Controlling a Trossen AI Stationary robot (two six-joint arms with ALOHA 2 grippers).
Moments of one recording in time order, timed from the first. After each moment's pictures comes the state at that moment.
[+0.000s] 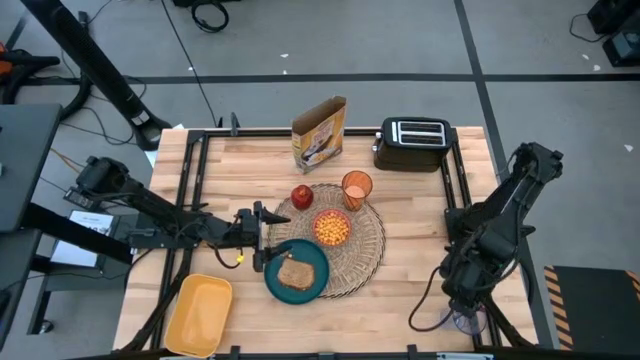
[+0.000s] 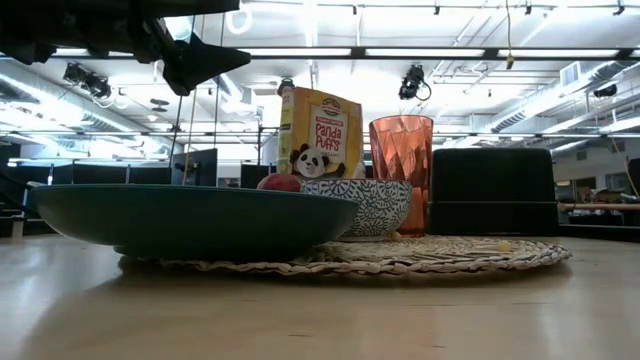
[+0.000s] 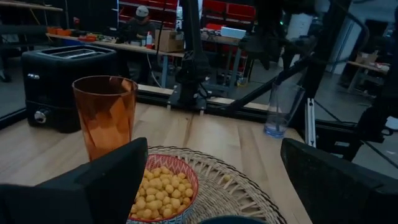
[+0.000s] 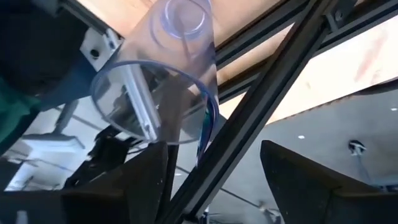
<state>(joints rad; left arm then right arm) -0.40 1.24 0.35 0.89 -0.50 -0.18 0.89 1.27 1.11 -1.21 -0.58 1.70</state>
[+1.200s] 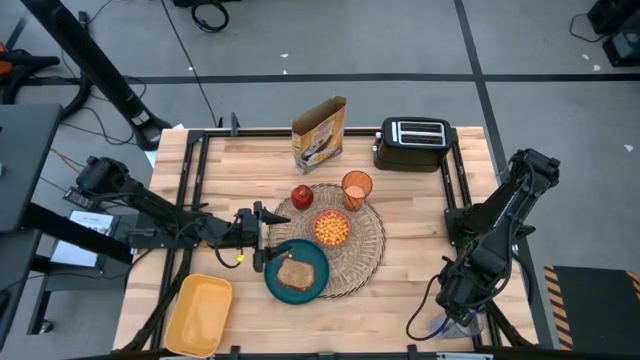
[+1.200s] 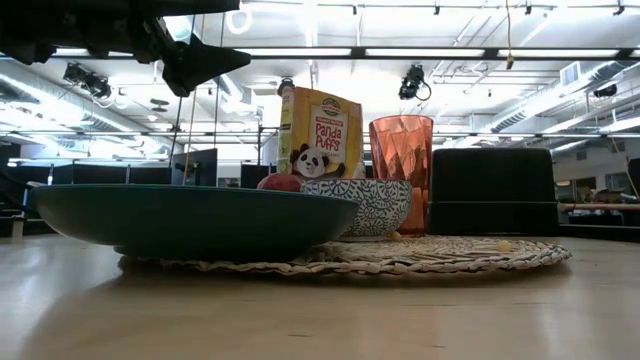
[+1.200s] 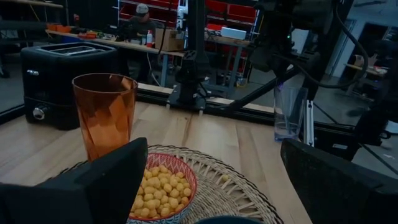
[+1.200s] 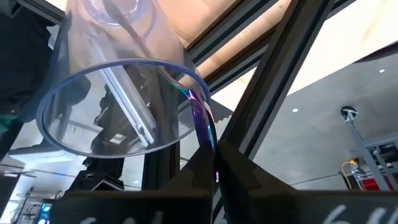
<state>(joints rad) -0.40 1.24 0.35 0.89 -0.50 -0.20 0.92 1.38 1.11 -1.18 -0.66 1.80</state>
